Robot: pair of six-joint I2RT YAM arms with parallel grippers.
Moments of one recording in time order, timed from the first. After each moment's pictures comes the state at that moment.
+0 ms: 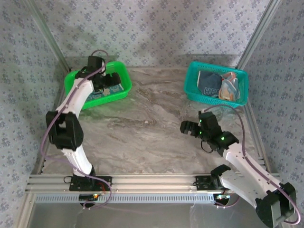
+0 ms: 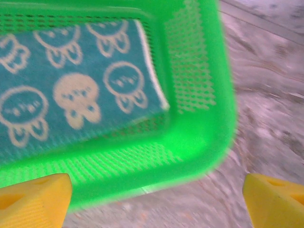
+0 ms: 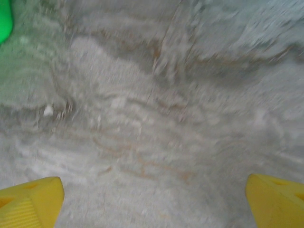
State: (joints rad) left arm -0.18 1.75 1.59 -0.72 0.08 -0.44; right arm 0.44 0.86 0.62 -0.54 0.05 0.58
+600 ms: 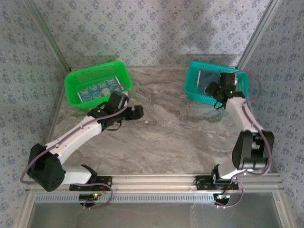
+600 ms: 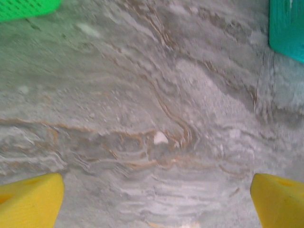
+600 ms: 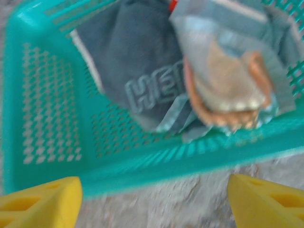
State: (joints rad) left arm -0.63 1.29 0.98 -0.51 -0.04 -0.60; right arm -0.04 1.54 1.21 -0.48 0.12 0.52
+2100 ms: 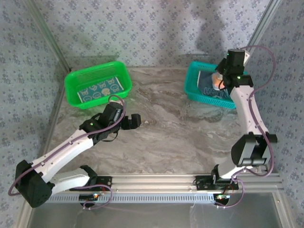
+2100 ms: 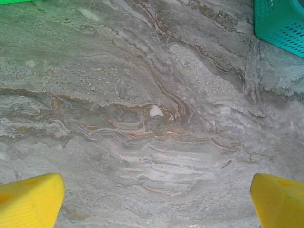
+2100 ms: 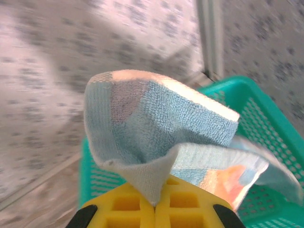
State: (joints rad) left arm -0.71 1.08 0.88 -0.56 -0.11 -0.65; right arm 0.02 1.52 1.57 -0.51 0.27 0.48
